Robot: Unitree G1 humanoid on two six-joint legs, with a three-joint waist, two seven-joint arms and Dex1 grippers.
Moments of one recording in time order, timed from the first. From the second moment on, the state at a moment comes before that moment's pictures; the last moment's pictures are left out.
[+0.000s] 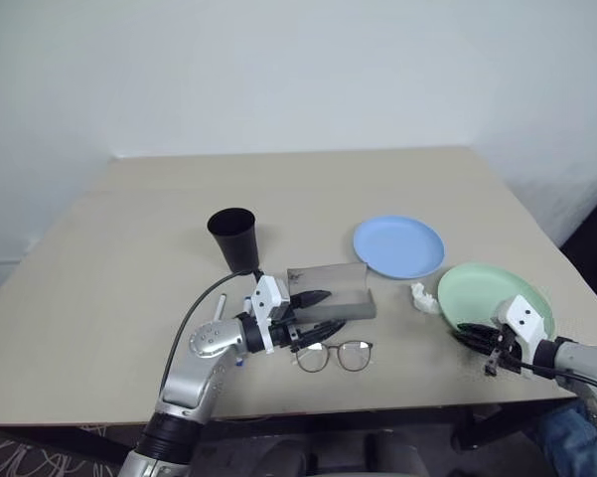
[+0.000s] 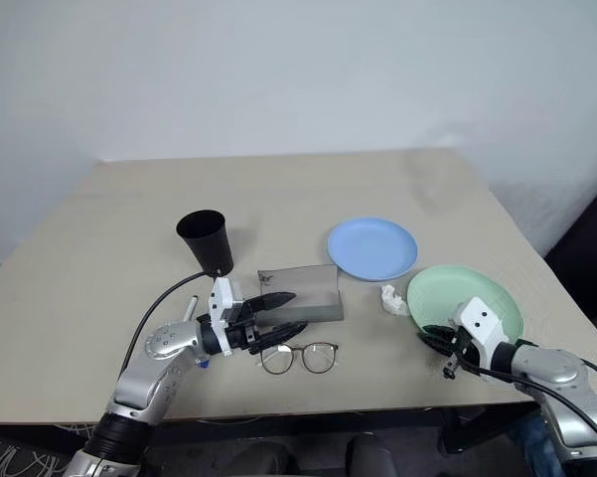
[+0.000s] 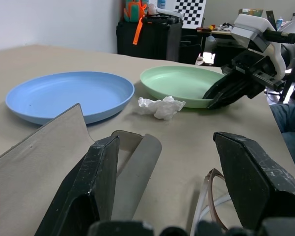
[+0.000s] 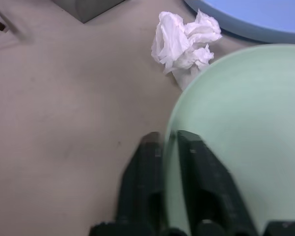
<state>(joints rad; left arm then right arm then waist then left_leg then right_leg) -0.13 0.33 -0.17 -0.06 -0.36 0.18 -0.95 0.11 -0.77 -0.11 -0.09 0.27 0.26 0.90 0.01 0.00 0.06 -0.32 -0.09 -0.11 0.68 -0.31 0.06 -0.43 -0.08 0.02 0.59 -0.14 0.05</state>
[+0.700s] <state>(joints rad) -0.13 0.32 -0.17 -0.06 -0.36 0.17 -0.93 0.00 -0.76 -0.09 -0.03 0.22 0.25 0.84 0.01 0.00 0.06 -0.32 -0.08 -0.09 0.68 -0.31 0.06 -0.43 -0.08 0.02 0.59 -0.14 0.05</state>
